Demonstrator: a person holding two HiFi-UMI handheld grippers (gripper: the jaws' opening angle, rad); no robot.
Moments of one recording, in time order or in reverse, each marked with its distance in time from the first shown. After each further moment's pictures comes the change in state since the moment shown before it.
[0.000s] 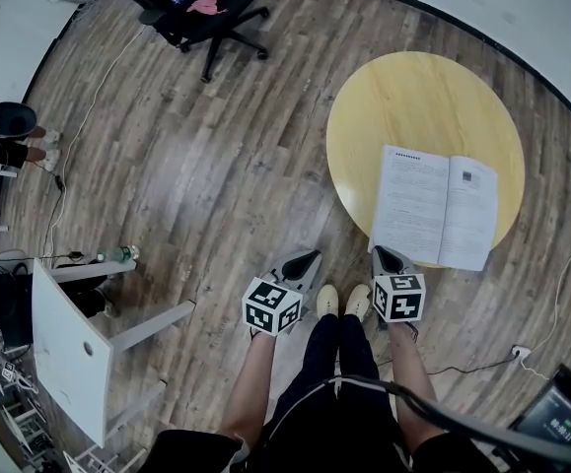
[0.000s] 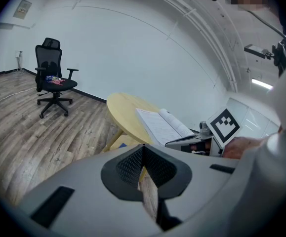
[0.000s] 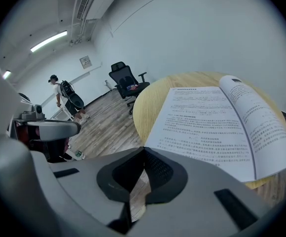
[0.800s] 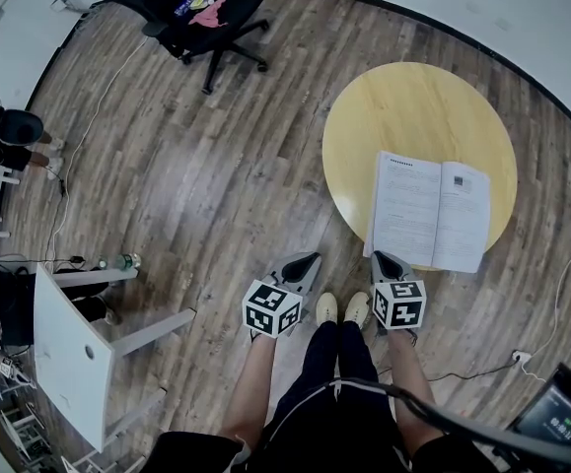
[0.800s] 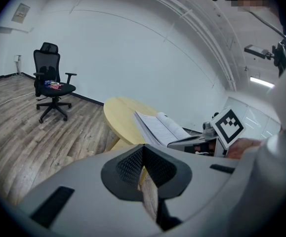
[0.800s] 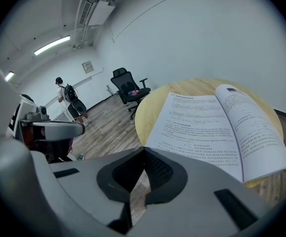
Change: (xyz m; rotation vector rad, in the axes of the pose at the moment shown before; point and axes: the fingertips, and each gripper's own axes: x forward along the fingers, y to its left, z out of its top) left arm -0.002 -0.013 0.016 0.027 -0.022 0.002; right arm -0.022 0.000 0.012 0.001 -0.060 0.014
